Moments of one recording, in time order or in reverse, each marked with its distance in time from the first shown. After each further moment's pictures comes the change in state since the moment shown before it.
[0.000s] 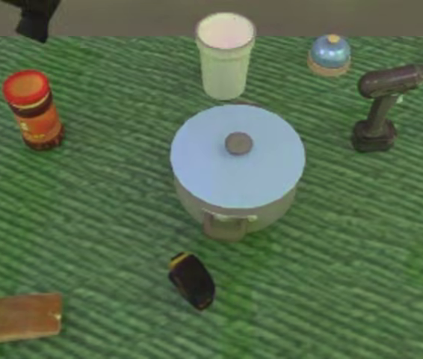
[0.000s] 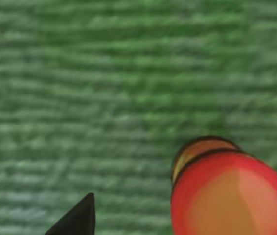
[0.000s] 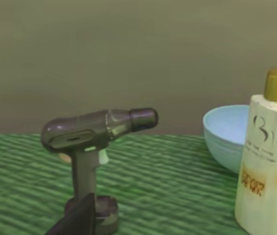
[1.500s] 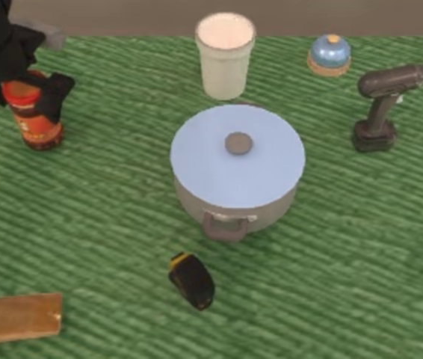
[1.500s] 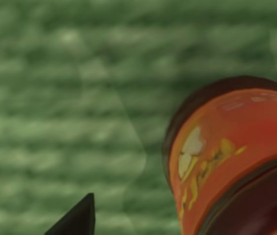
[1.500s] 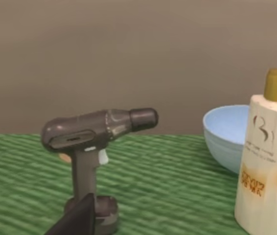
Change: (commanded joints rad) left arm 0.008 0.179 -0.141 0.051 -0.020 -0.001; right arm 0.000 0.000 0.000 0.000 0.000 0.000
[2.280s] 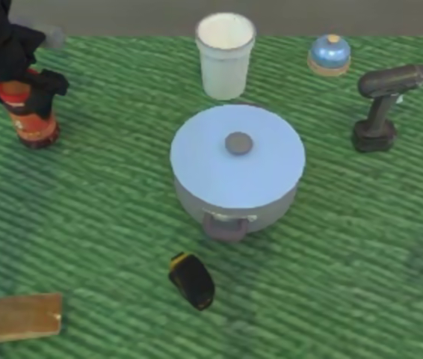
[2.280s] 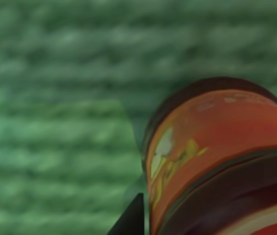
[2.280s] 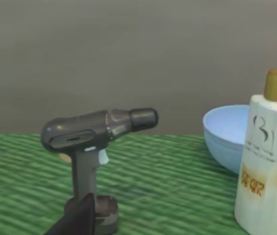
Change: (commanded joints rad) left arm 0.000 0.000 0.000 0.000 0.000 0.000; right arm 0.000 0.000 0.000 0.000 0.000 0.000
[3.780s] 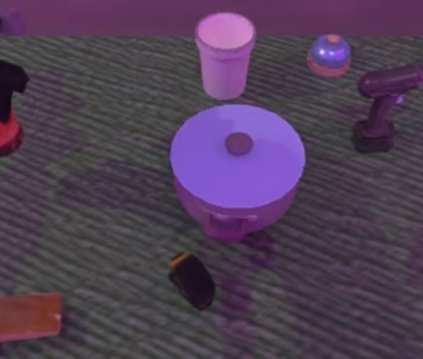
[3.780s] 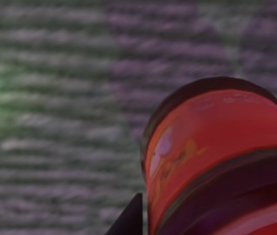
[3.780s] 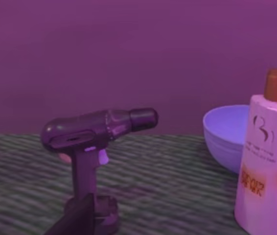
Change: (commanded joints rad) left arm 0.025 -0.515 -0.476 -0.039 -0.006 0.002; right arm 0.000 0.000 0.000 0.000 0.000 0.000
